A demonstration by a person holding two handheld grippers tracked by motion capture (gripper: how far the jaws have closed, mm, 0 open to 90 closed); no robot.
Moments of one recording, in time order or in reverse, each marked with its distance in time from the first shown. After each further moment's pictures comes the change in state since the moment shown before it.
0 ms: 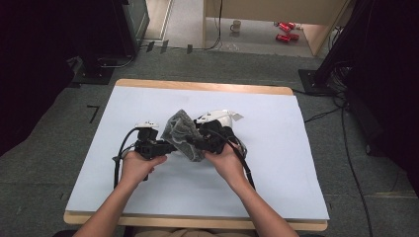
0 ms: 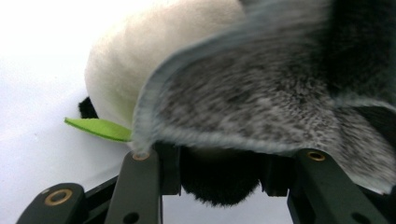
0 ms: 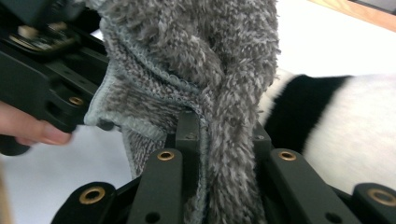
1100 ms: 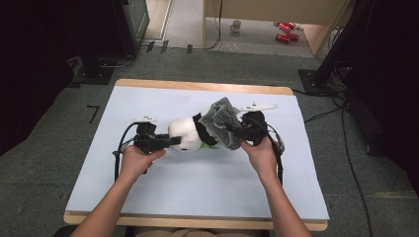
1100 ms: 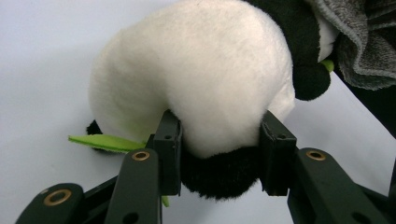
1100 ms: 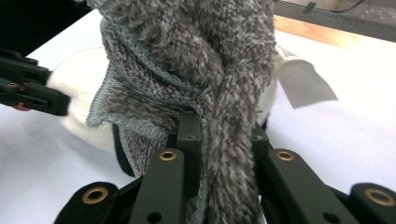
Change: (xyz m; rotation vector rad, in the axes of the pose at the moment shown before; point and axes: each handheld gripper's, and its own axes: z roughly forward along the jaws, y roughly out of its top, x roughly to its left) left arm 0.015 0.012 0.001 -0.022 -0.032 0.028; right arm -0.077 -0.021 -0.070 -0.067 -0.172 0.164
